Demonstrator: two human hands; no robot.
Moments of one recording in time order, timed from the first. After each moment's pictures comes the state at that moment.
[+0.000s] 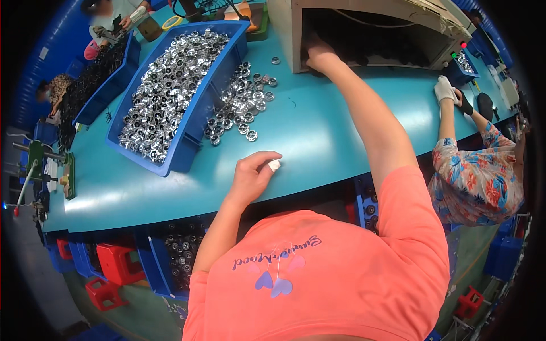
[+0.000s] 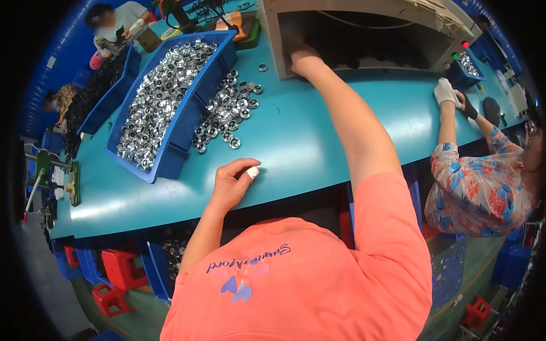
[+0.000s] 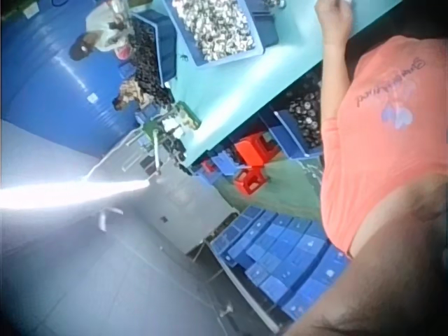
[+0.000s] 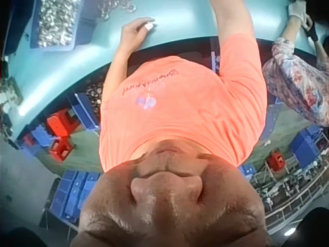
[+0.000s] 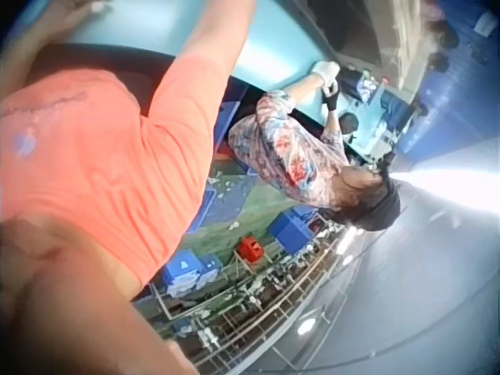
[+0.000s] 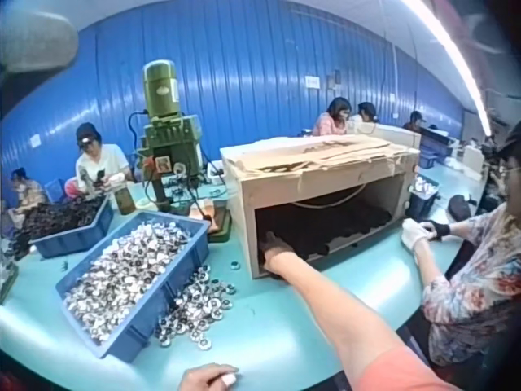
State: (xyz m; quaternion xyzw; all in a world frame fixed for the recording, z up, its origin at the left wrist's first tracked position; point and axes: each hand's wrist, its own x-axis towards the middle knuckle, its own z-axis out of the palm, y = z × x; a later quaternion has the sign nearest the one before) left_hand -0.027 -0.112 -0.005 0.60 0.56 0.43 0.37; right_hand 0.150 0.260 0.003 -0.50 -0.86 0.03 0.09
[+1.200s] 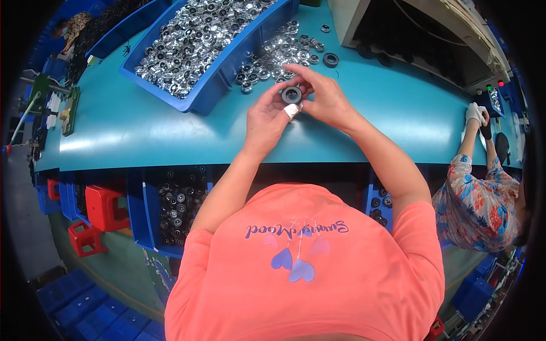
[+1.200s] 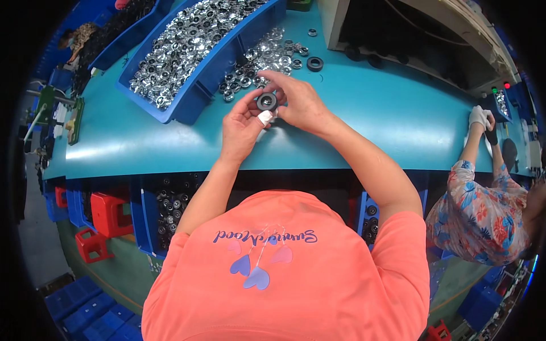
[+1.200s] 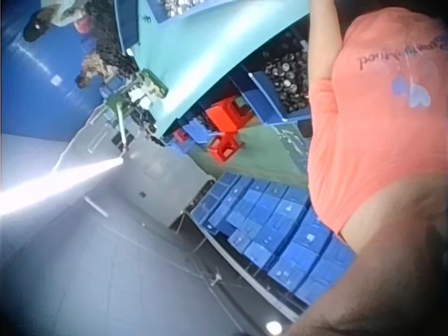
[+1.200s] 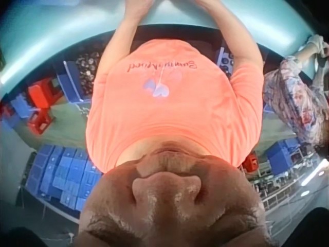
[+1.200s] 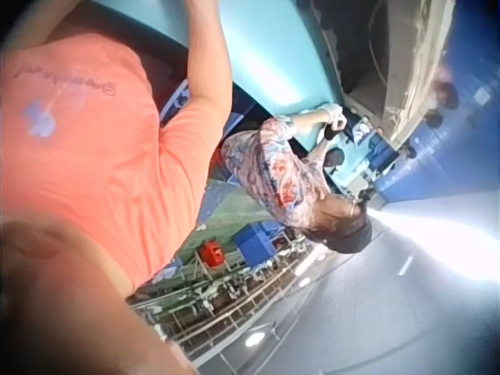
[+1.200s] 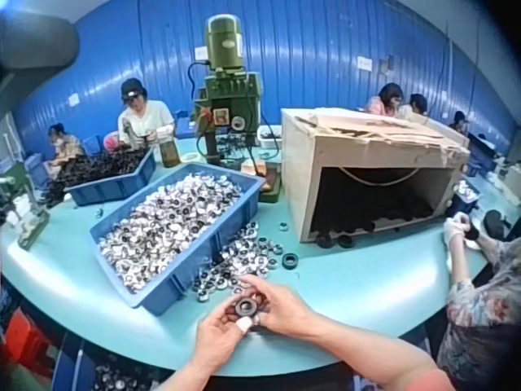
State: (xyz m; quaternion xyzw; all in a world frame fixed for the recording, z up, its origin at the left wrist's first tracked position) left_hand -0.038 -0.110 0.006 0.38 0.43 0.68 0.46; right_hand 0.096 0.008 0.035 -0.23 -0.84 0.43 0.25
